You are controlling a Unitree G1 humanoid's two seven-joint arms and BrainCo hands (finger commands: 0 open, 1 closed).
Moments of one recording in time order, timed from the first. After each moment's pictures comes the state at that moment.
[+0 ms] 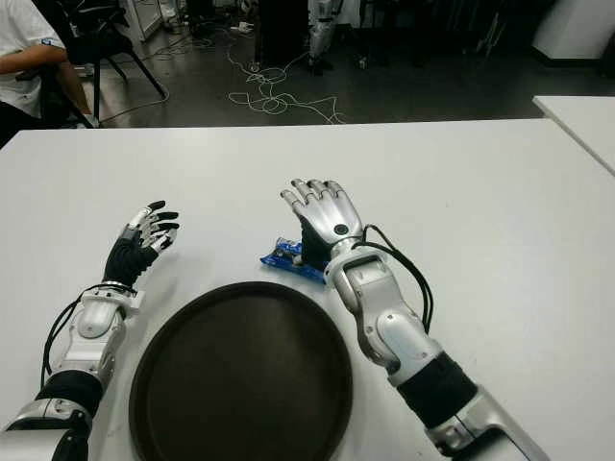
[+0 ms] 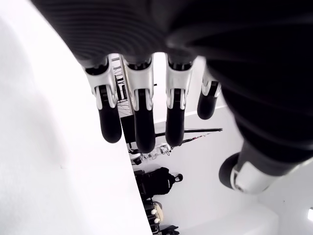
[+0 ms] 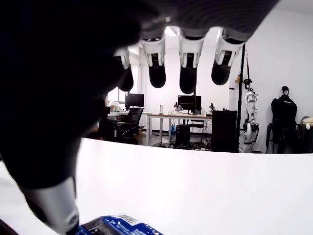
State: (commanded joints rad) left arm -0.41 0.17 0.10 0.96 0.03 -0.63 -0.09; right arm -0.39 -0.25 0.55 -0.01 -1.13 0.30 0.17
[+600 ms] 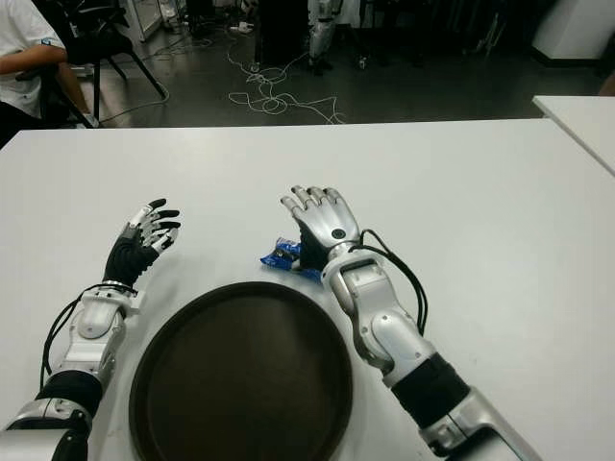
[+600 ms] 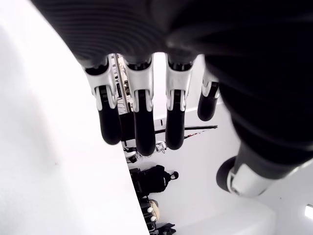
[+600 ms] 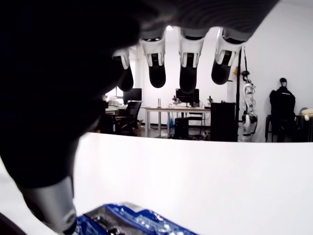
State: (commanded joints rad) left arm -0.40 0.17 0.09 0.96 0.04 -0.67 -0.09; right arm -0.39 -0.22 0.55 0.08 -1.11 0.30 0.16
